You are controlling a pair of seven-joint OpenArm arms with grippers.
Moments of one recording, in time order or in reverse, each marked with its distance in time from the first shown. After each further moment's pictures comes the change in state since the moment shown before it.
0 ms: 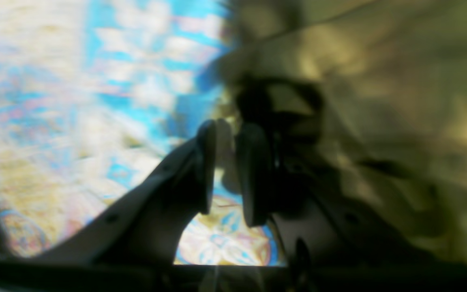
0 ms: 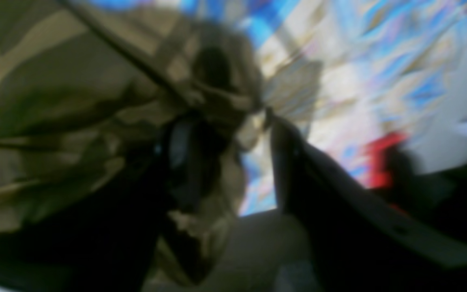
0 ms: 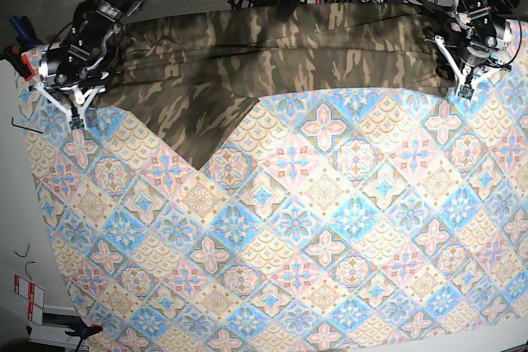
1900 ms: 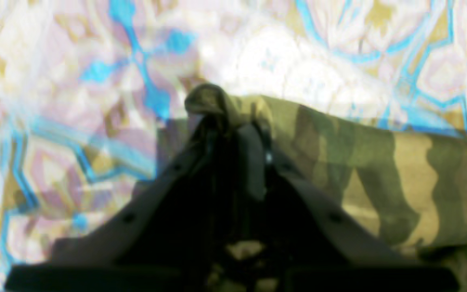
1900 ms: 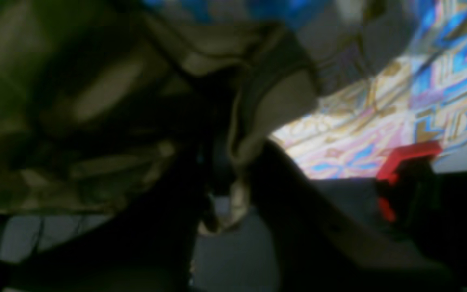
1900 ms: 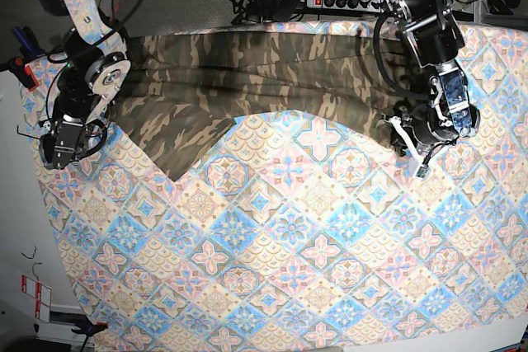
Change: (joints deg) left arm -30.0 1.5 9.2 -33.2 -4.8 -1.7 0.0; right arm 31.7 14.9 2.9 -58.1 -13.4 -1.0 -19.8
